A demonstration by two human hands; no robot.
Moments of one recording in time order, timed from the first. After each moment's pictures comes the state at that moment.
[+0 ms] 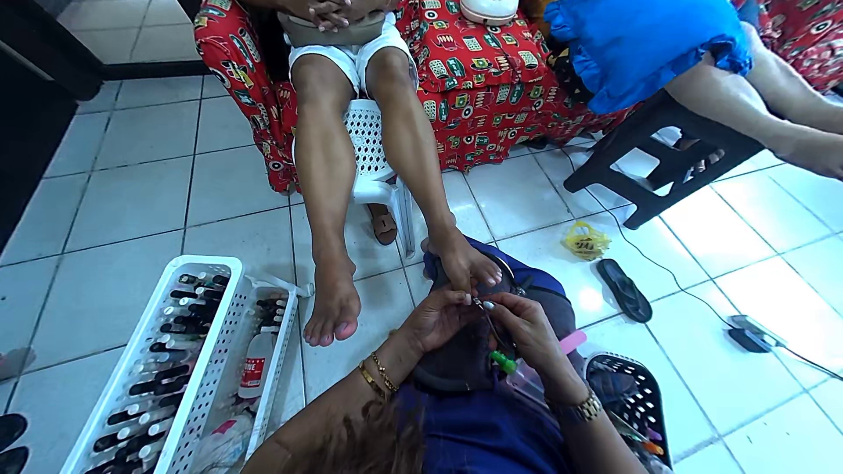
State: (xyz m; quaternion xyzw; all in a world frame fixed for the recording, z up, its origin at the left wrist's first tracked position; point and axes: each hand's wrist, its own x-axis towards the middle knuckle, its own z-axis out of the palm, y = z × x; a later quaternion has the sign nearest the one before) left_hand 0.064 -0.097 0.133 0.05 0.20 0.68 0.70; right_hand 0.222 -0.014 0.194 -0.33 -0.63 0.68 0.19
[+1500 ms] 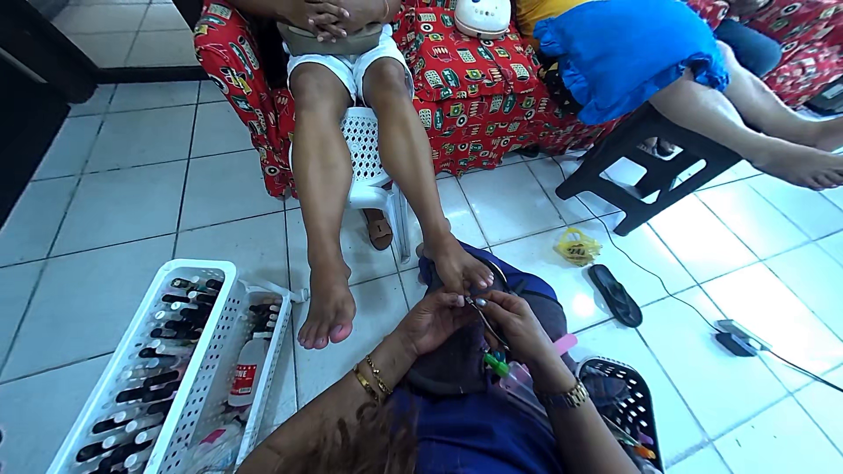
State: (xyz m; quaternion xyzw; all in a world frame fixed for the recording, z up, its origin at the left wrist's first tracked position) left_hand 0.064 -0.096 0.134 0.04 0.20 0.68 0.70; right_hand 0.216 -0.005 0.194 -0.34 -0.58 0.72 0.15
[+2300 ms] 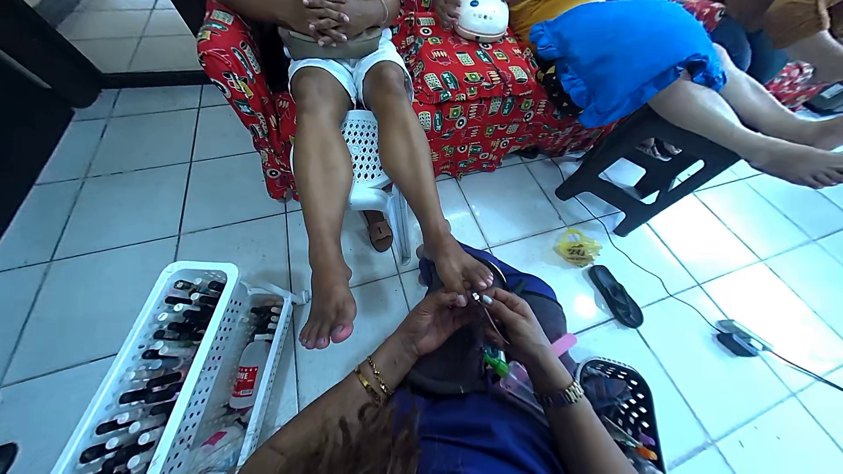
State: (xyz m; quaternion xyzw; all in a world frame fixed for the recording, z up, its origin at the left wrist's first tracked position) left_hand 0.065 -0.097 0.133 0.04 0.20 0.69 0.70; right_hand 0.221 -0.002 0.177 -0.27 -0.54 0.77 0.20
